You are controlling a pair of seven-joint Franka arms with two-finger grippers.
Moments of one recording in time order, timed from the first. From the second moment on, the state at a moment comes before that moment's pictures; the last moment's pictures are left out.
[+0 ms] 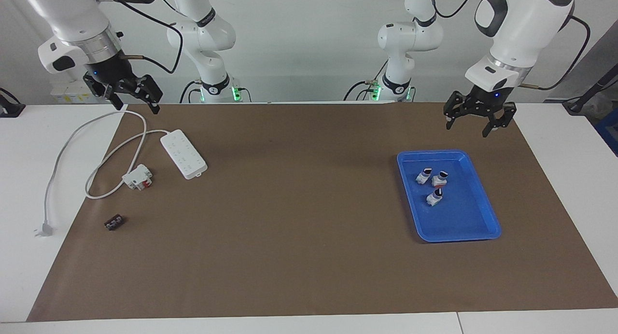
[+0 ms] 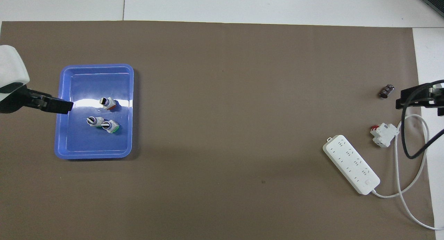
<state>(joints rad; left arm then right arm) -0.06 -0.09 -0.02 -1.74 -0.04 1.76 0.30 -0.01 -0.02 -0.04 -1.55 0.01 1.51 0.13</state>
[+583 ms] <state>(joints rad) -0.06 0.01 -0.01 -1.45 -0.01 1.46 0.18 0.00 -0.03 -0.04 -1.56 0.01 1.51 0.13</state>
